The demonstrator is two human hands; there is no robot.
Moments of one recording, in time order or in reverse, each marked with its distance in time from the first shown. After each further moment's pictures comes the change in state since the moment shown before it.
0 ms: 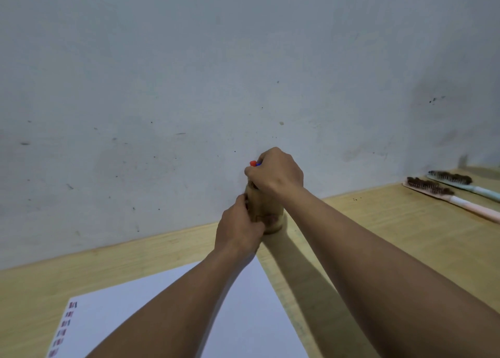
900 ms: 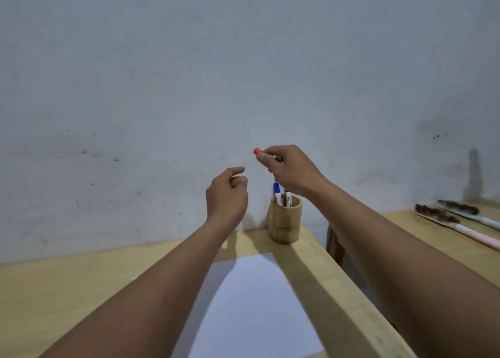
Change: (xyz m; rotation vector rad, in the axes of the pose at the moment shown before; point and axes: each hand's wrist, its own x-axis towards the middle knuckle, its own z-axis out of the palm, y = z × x) left_hand -0.030 0.056 -0.114 -0.258 0.359 0.074; right_hand -0.050 -0.064 -0.078 0.291 -0.138 -0.349
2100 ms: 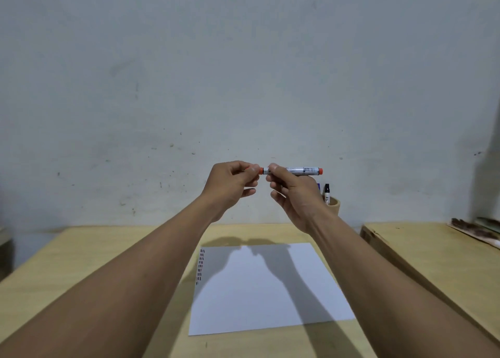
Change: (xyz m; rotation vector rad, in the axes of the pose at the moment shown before) left_hand -0.031 0.025 -0.141 -0.312 -0.195 -0.091; right_hand -0.076 -0.079 0.076 1.076 -0.035 0.334
